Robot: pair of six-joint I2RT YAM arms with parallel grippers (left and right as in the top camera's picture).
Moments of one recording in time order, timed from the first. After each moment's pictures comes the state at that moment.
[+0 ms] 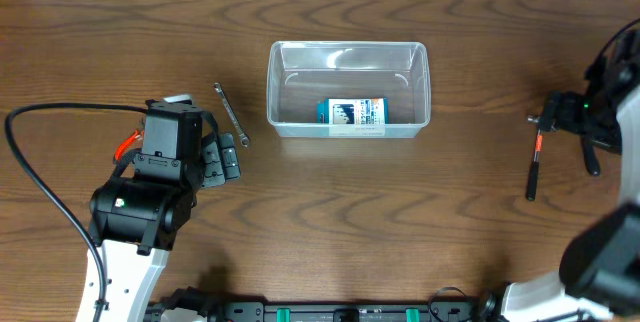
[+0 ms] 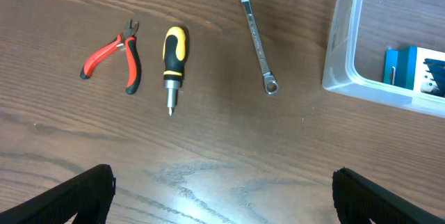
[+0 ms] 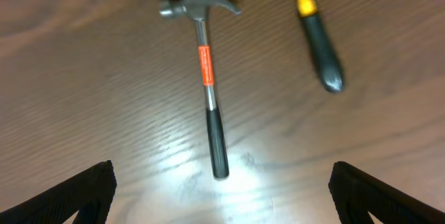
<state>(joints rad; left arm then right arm) -0.20 1.02 1.07 -1.05 -0.22 -0.33 -0.39 1.73 1.45 -1.13 0.07 0.02</state>
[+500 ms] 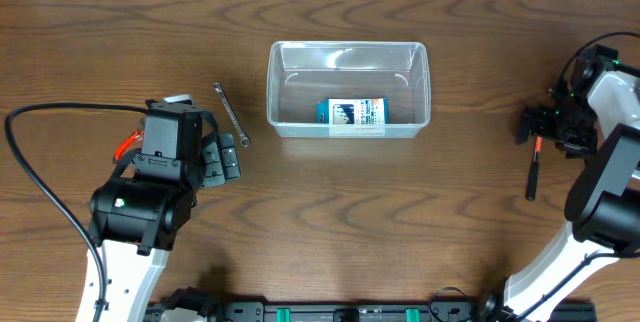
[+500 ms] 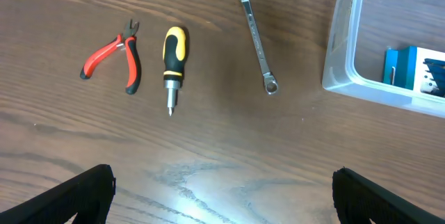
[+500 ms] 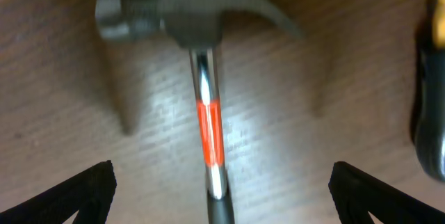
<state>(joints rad) -0.20 1.02 1.07 -1.05 -0.22 -0.33 -0.39 2.05 1.45 -1.01 0.07 -0.02</state>
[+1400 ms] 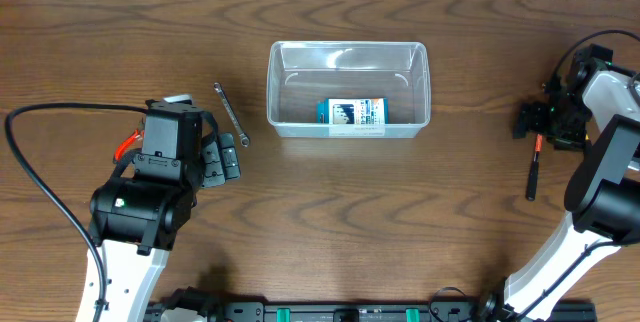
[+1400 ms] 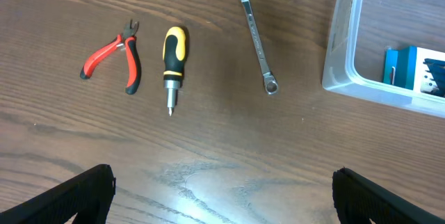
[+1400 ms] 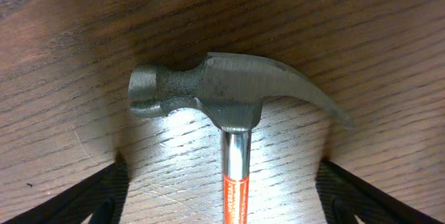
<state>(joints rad) -0.20 1.02 1.07 -1.05 -0.22 -0.33 -0.39 2.11 1.47 -0.93 0.01 -0.07</state>
